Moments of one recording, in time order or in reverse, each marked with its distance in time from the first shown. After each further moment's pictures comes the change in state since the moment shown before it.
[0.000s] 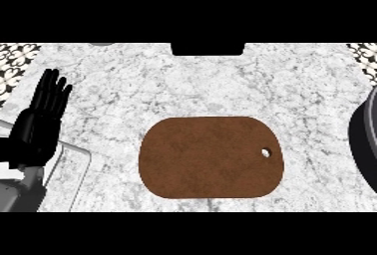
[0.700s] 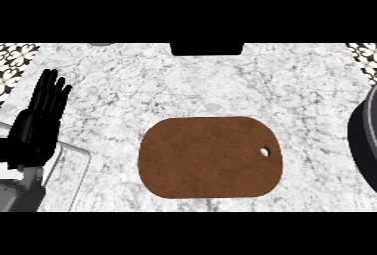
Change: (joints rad) left arm 0.004 0.001 0.002 -0.008 -0.002 0.006 0.001; right arm 0.031 -0.160 -0.248 0.199 -0.281 0.189 -0.049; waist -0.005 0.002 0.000
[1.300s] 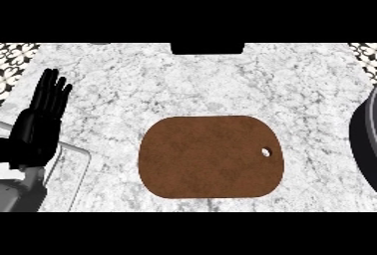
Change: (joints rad) left arm -0.004 0.001 -0.011 -0.002 -0.003 0.017 0.000; right arm 0.106 -0.178 -0.095 0.221 -0.078 0.112 -0.125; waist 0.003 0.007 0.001
